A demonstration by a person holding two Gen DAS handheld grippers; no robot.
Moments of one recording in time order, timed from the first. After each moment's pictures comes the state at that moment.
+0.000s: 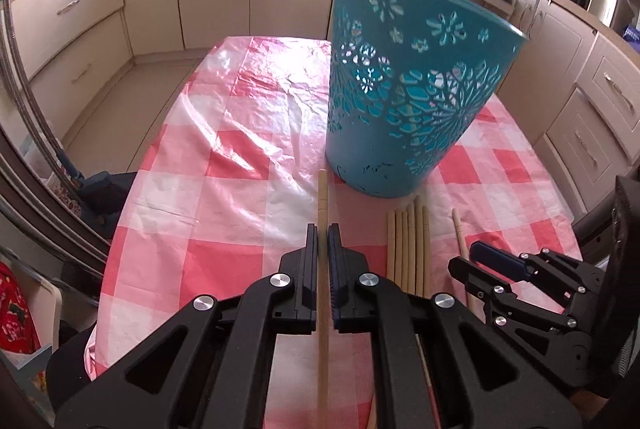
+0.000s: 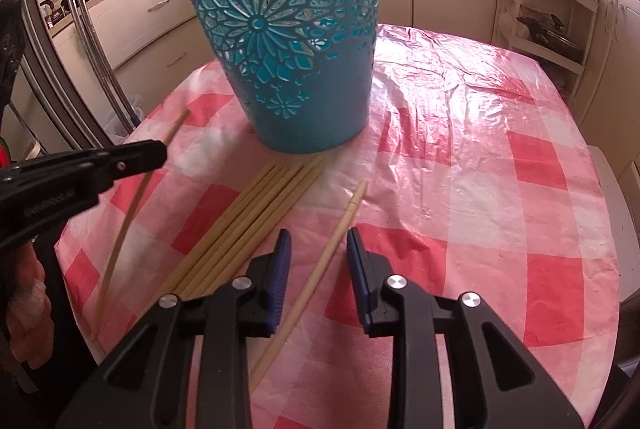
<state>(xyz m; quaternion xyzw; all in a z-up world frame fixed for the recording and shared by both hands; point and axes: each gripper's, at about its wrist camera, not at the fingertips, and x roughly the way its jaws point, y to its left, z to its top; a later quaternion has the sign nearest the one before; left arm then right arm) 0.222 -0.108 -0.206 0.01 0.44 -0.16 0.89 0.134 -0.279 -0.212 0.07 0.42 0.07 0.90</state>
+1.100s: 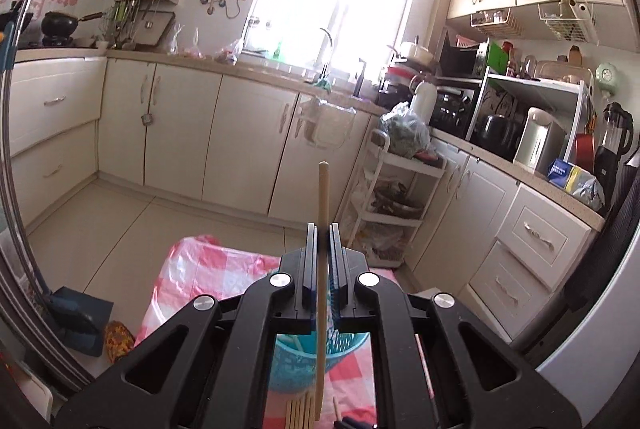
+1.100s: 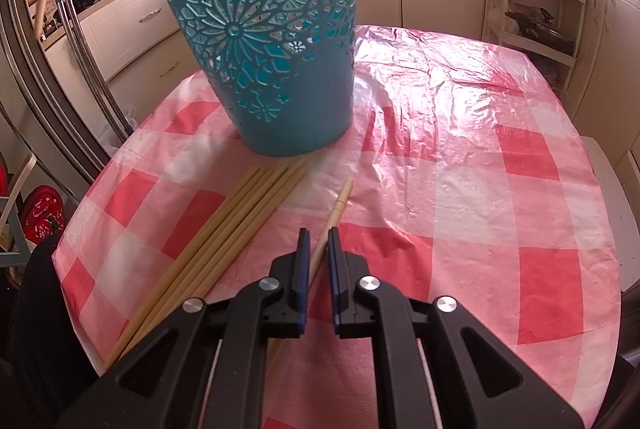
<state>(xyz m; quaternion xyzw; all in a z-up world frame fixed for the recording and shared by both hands) 0.218 -0.107 -0.002 -0.11 0.17 -0.24 0.95 0.132 -0.286 -0.214 0.09 0.42 0.07 0.90</state>
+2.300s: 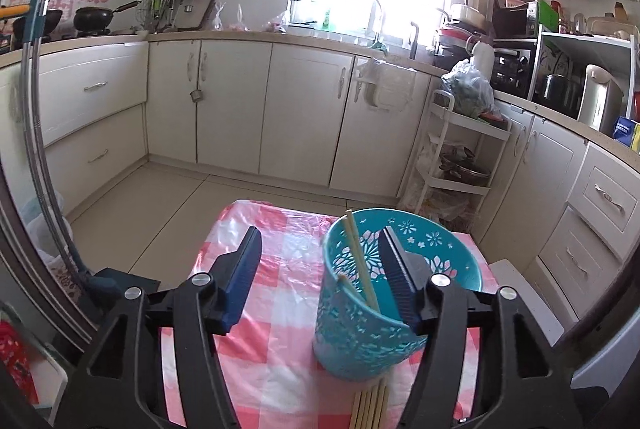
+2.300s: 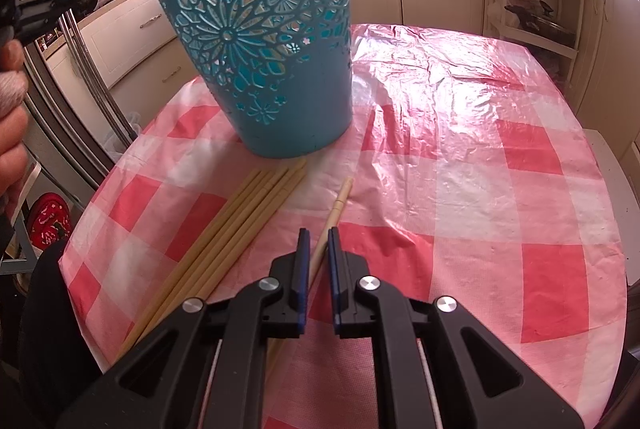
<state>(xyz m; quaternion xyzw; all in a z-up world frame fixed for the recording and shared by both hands) 0.245 -0.105 -0.099 -0.06 0.23 -0.13 0.96 0.133 -0.289 -0.215 0.10 0.42 0.07 0.90</state>
